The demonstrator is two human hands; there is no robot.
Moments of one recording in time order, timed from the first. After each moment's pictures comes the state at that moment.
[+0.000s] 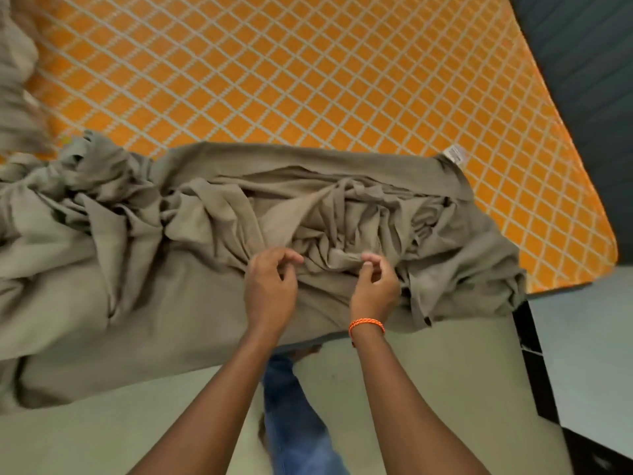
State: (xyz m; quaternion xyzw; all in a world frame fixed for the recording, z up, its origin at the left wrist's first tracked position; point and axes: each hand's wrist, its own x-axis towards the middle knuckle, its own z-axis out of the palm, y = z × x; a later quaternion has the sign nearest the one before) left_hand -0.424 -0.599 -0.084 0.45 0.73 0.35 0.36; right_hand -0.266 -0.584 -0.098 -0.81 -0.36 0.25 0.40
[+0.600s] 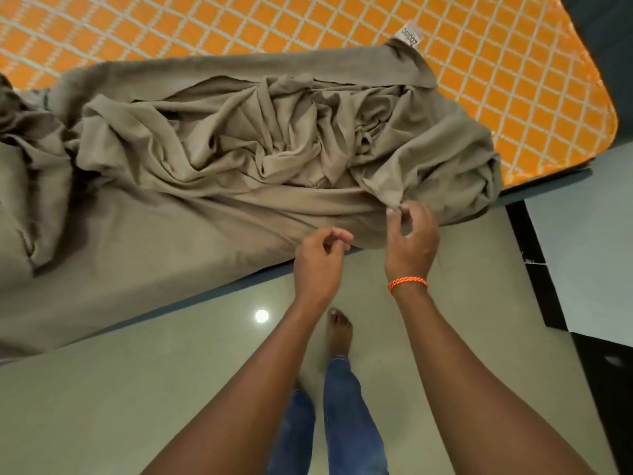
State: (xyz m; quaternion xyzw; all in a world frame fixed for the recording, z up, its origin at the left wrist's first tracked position) left_hand -0.253 -0.692 -0.098 0.41 0.67 0.31 0.54; right_hand -0.102 -0.670 -0.119 -0.78 -0.50 0.12 0.36
